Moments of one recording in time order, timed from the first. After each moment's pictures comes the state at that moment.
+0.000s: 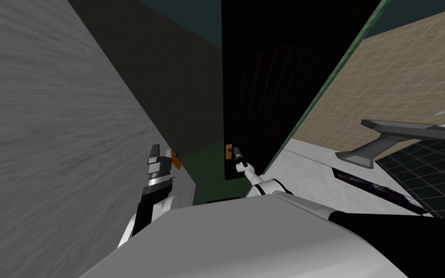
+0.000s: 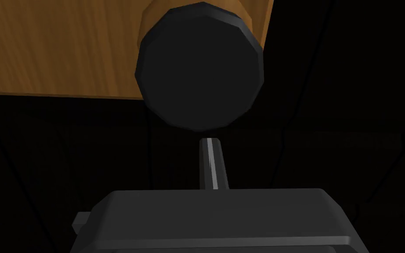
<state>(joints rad) -0.52 -0.06 -0.04 -0.60 -0.15 -0.52 0.11</state>
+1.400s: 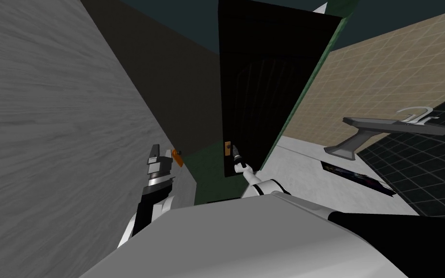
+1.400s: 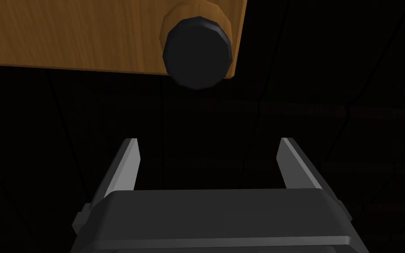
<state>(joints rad) -0.52 -0.02 -0.06 -0.58 -0.15 -0.52 0.17</state>
